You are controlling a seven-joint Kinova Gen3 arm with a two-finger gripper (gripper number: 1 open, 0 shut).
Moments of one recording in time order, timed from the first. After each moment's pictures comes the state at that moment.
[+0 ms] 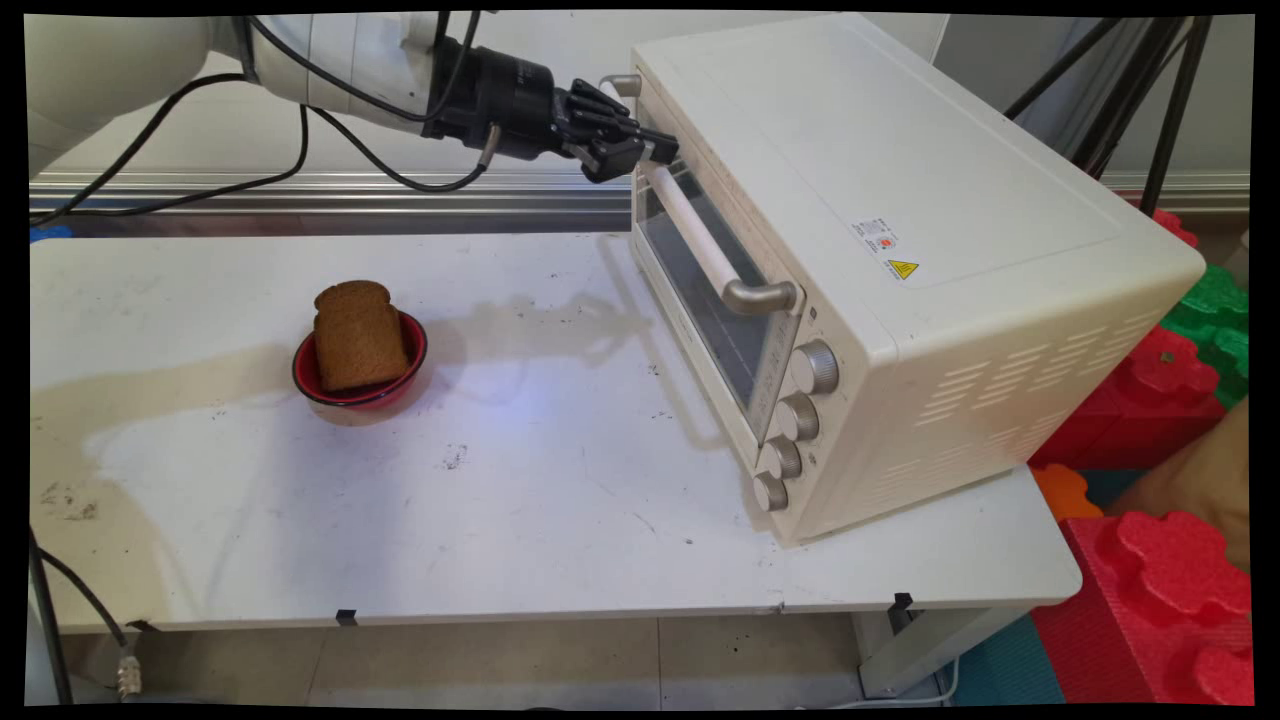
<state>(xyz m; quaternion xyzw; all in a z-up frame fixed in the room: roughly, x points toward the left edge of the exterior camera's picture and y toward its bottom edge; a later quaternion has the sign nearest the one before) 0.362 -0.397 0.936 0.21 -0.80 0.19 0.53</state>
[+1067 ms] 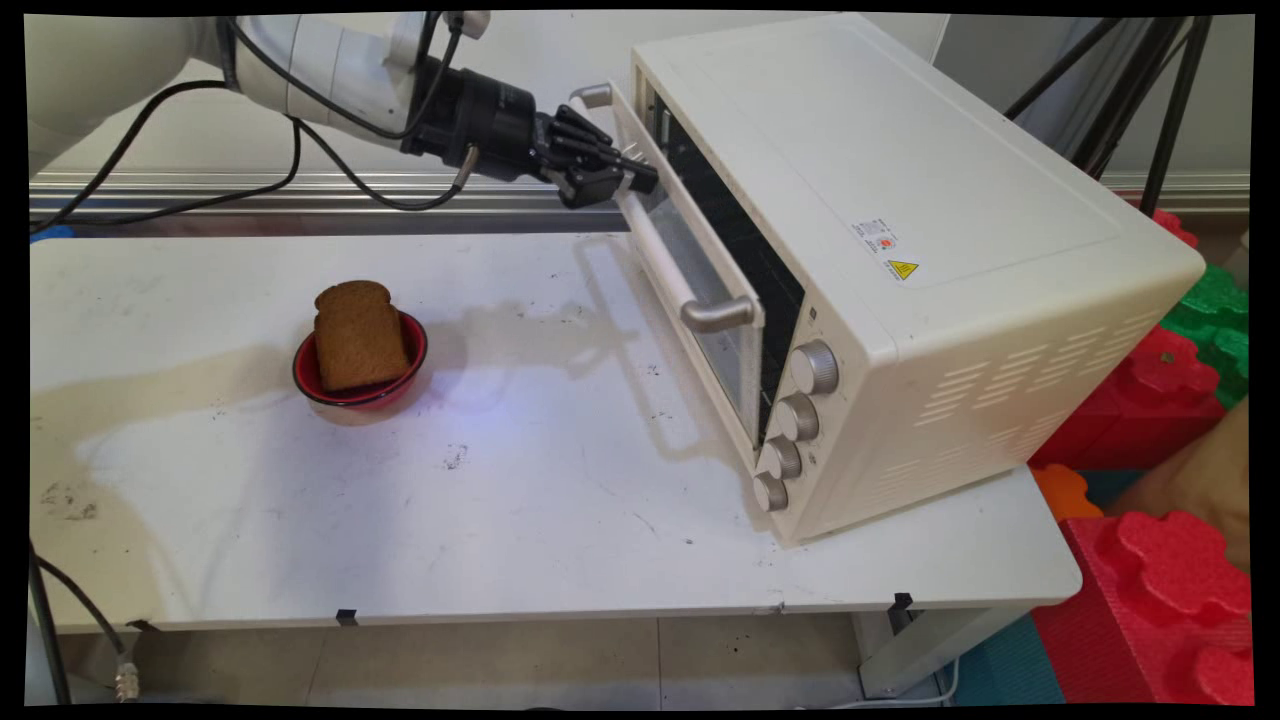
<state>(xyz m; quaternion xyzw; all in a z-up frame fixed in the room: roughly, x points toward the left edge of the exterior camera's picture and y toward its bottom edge) 0.376 -0.390 0.927 0.20 -0.82 0.16 0.51</state>
